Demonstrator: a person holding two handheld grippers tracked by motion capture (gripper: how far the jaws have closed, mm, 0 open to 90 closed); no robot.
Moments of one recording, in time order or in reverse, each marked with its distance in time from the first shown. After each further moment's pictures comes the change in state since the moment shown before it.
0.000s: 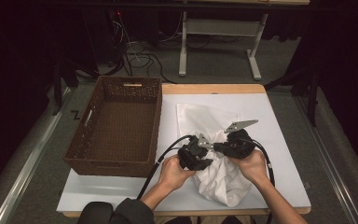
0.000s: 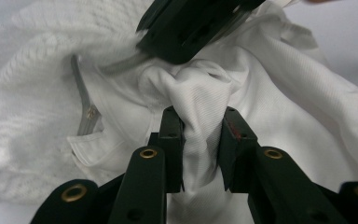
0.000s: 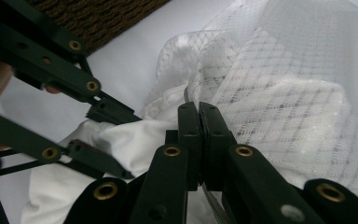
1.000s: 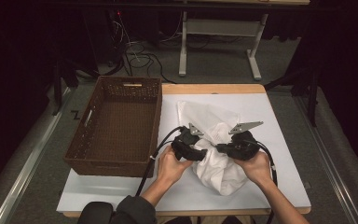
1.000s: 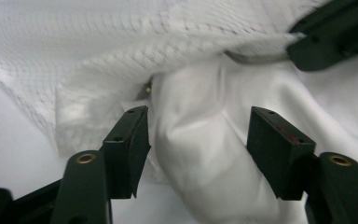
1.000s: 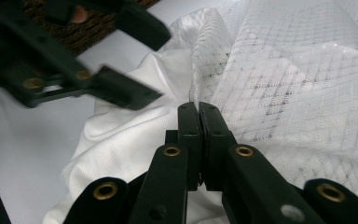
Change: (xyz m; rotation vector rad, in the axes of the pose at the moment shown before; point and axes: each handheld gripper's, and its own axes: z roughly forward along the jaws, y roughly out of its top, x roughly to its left) left arm 0.031 -0.008 -0.001 -0.019 0.137 -0.188; right arm -0.004 -0.009 -0.007 -0.005 -0.007 0.005
